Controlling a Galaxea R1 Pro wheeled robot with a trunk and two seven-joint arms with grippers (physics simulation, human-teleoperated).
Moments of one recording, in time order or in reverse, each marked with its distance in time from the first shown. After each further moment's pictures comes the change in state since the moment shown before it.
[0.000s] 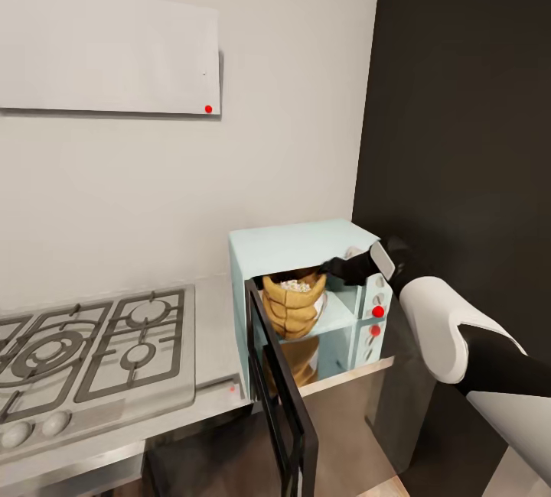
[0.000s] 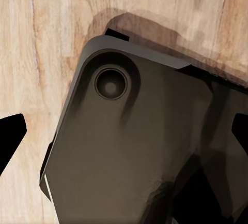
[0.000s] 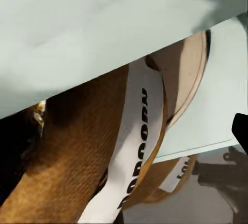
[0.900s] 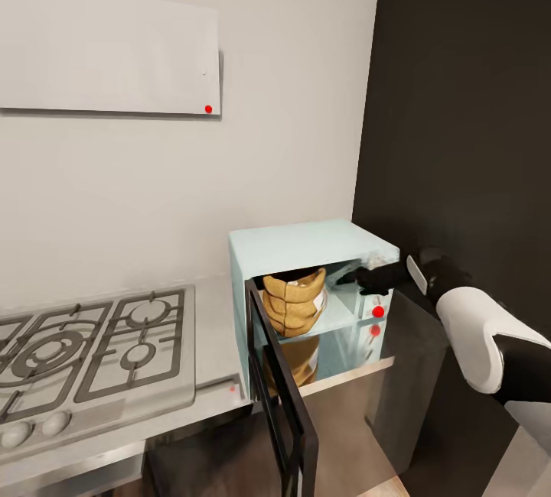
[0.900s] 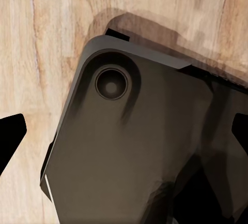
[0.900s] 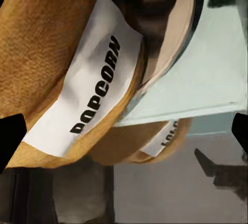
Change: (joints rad) left arm 0.000 0.001 0.000 0.001 0.000 0.000 0.000; right arm 0.043 -0.159 0.049 -0.003 0.269 0.020 0.541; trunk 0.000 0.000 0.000
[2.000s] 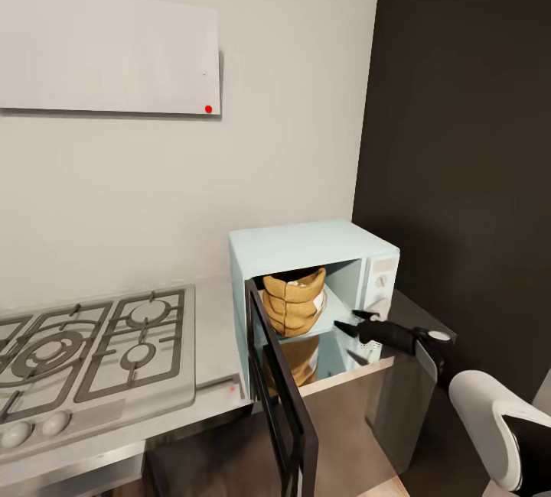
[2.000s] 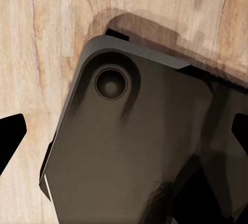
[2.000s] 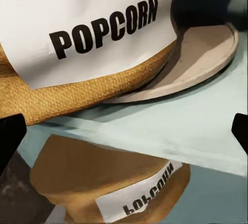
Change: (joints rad) left arm 0.000 -0.001 0.001 0.000 0.001 0.000 0.000; right arm 0.326 -0.033 -0.033 0.078 -0.088 -1.075 0.215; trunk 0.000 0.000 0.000
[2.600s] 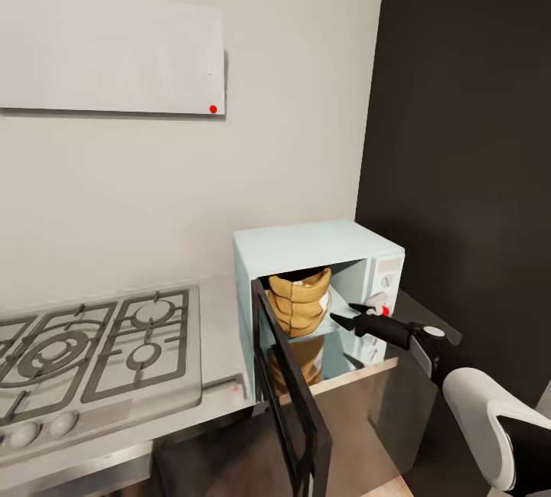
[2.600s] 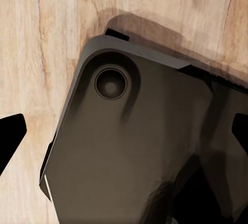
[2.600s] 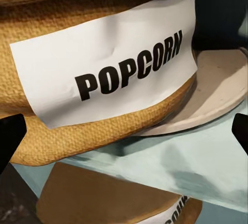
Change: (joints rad) left arm 0.000 0.000 -0.001 0.000 -0.001 0.000 0.000; right arm 0.000 0.024 -0.001 -0.042 -0.025 0.005 -0.016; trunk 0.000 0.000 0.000
